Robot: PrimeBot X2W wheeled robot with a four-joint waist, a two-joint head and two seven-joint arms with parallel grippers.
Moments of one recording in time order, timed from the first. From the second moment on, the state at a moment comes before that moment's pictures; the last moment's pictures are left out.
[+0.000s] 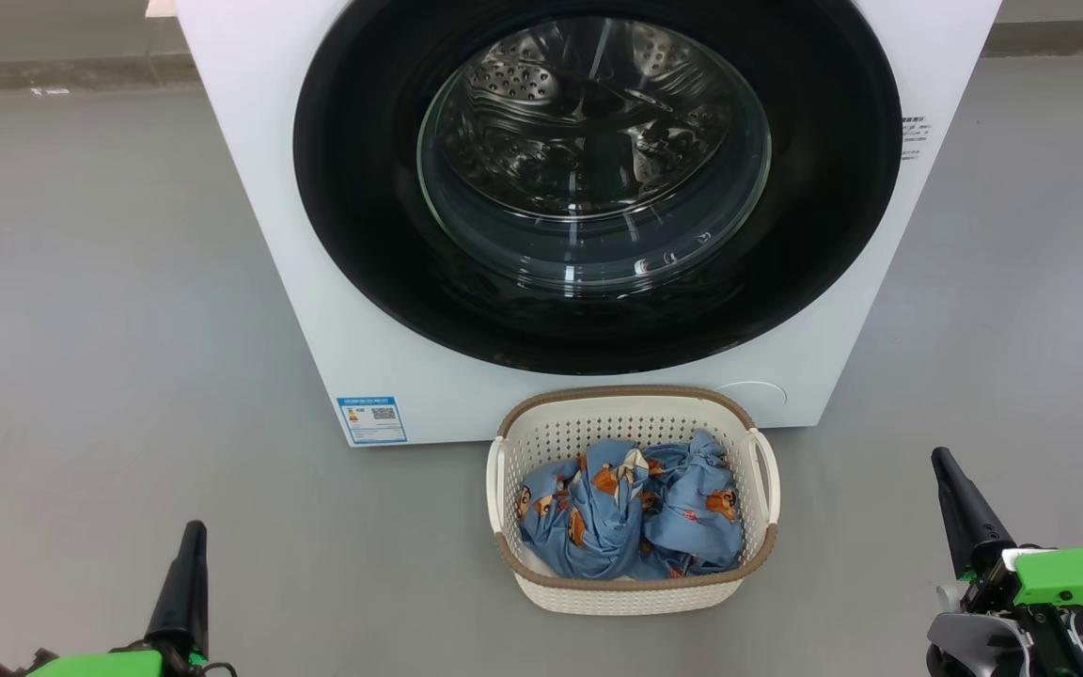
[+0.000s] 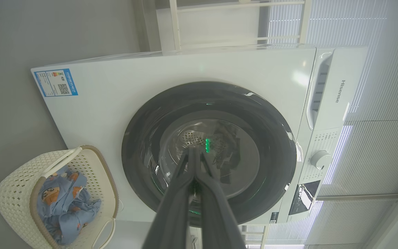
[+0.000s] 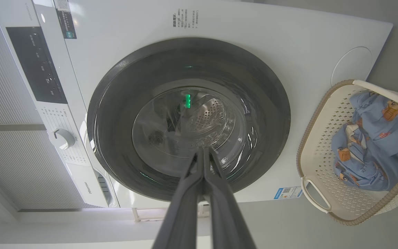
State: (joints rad) left arm -0.06 0.08 0.03 0.24 -1.67 -0.10 0.06; right arm -0.08 -0.20 0.09 0.25 1.80 0.12 -0.06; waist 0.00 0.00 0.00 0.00
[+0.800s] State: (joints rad) left arm -0.03 0.06 0.03 0.29 -1.66 -0.09 0.07; right arm -0.03 -0.17 0.10 0.31 1.80 0.12 -0.06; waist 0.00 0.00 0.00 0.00
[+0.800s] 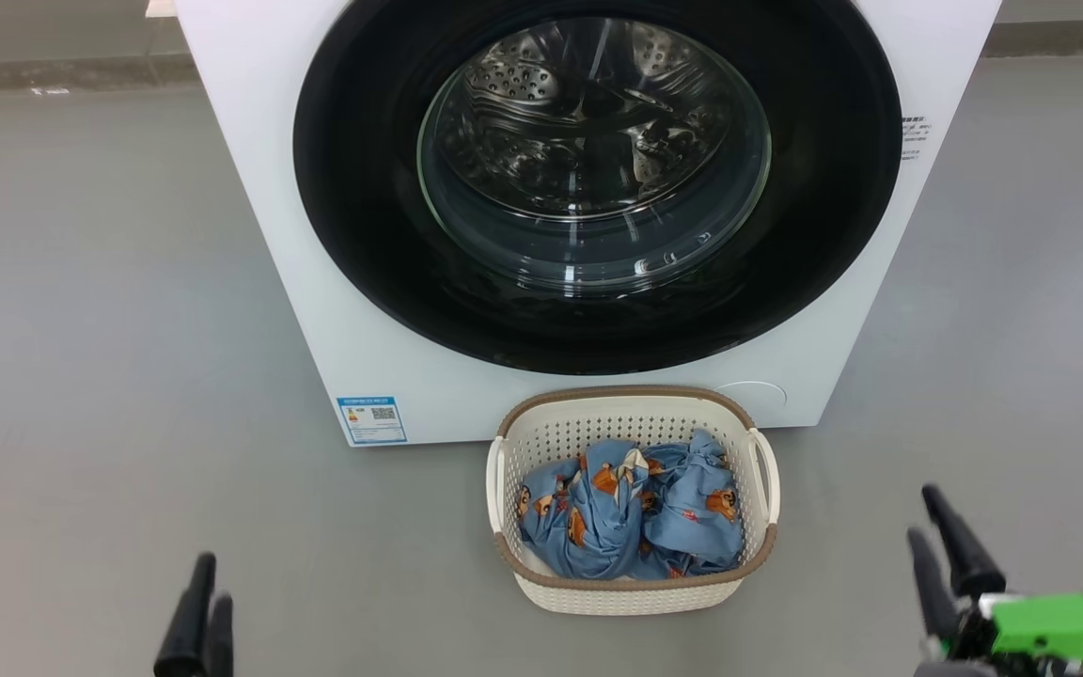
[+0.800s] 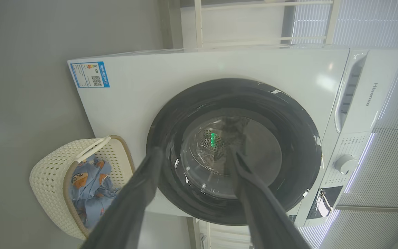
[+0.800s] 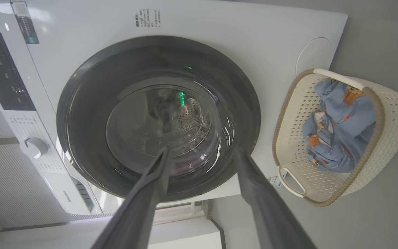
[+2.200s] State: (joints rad) left arm 0.00 0.05 0.01 0.25 -1.29 -0.10 -0.03; right arm -0.01 -0.12 0.09 0.30 1.34 0.12 -0.12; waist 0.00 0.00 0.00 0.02
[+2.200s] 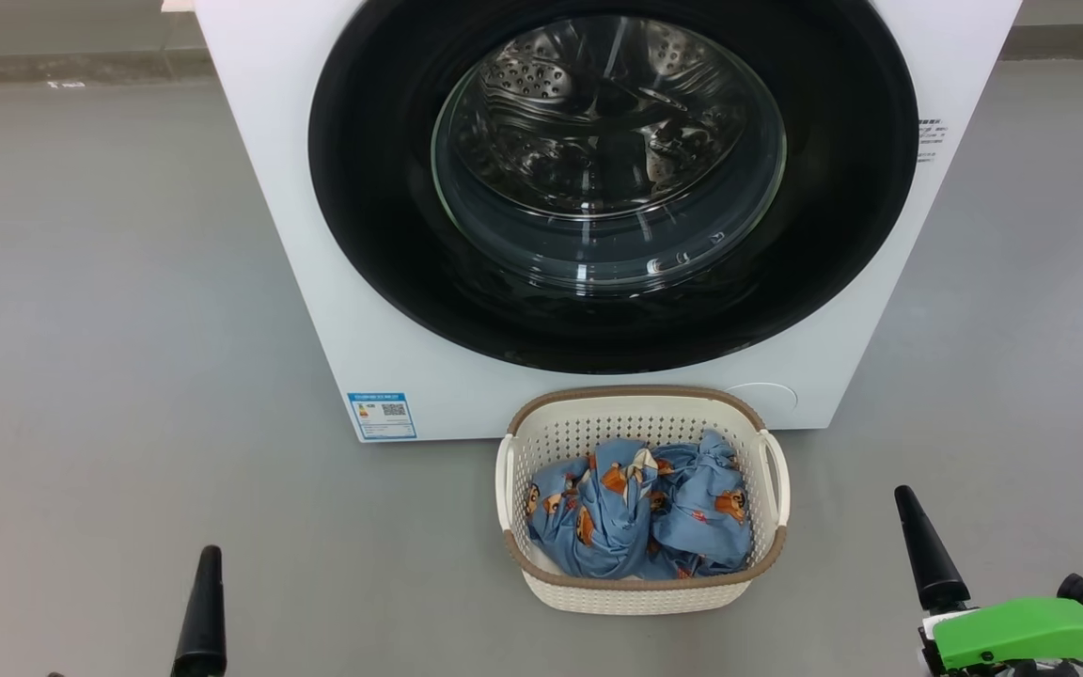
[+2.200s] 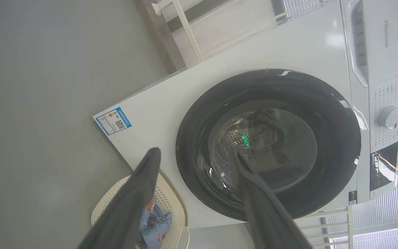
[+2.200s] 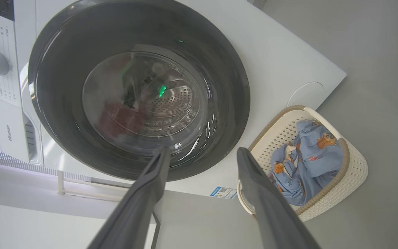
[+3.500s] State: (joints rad) left arm 0.01 0.08 -0.02 0.19 -0.87 -0.11 -0.13; right arm -0.01 -0.09 0.07 0.27 0.83 0.12 -0.18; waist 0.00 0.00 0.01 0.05
